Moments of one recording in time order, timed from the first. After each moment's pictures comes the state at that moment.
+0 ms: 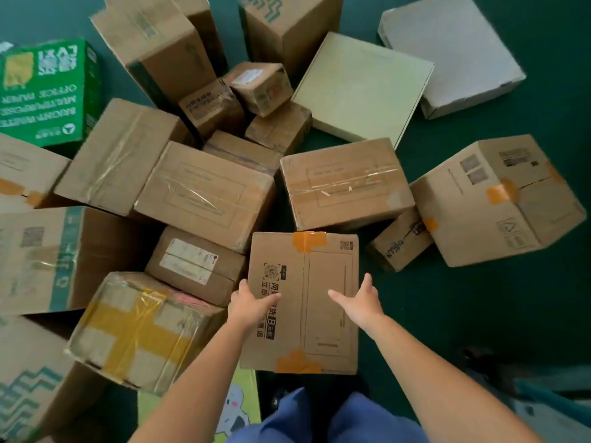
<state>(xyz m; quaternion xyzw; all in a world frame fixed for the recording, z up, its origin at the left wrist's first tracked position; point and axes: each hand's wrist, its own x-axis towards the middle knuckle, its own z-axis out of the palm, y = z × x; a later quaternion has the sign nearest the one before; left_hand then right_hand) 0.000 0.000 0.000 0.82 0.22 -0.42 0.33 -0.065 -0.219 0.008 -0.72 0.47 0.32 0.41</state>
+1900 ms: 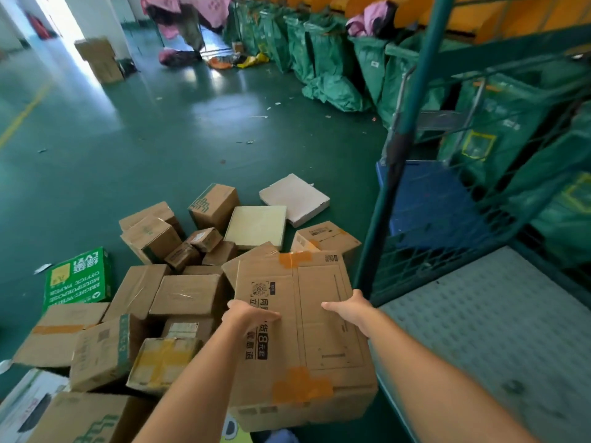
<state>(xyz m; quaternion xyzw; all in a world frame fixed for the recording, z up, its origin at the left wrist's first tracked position) -0.301 -0.069 0.549 0.89 0.06 -0.37 0.27 -0.438 -0.250 0.537 -0.68 0.52 0.12 0.50</state>
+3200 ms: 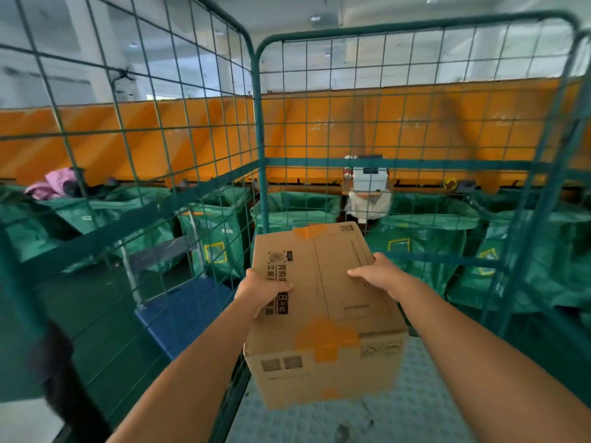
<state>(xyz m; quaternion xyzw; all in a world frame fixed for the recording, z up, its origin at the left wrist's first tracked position) -0.576 -0.510 0.748 0.68 -0.53 -0.39 0.32 -0.826 -0.488 0.786 -0.48 0.71 -0.33 0.39</state>
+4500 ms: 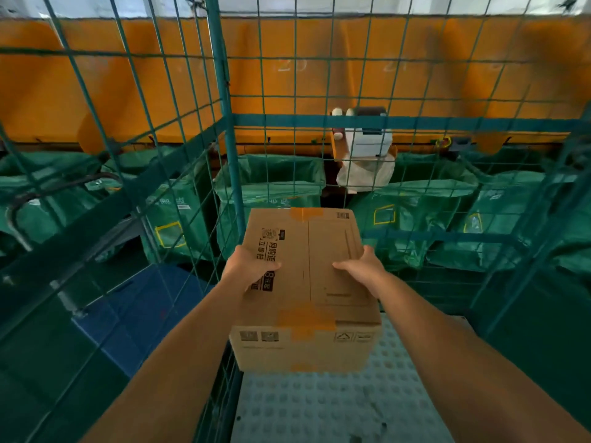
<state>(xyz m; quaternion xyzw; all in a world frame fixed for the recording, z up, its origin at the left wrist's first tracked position) -0.540 -0.826 0.698 0.67 -0.58 -0.38 0.25 -0.773 -0.754 0.709 -0.35 0.76 -0.36 0.41</state>
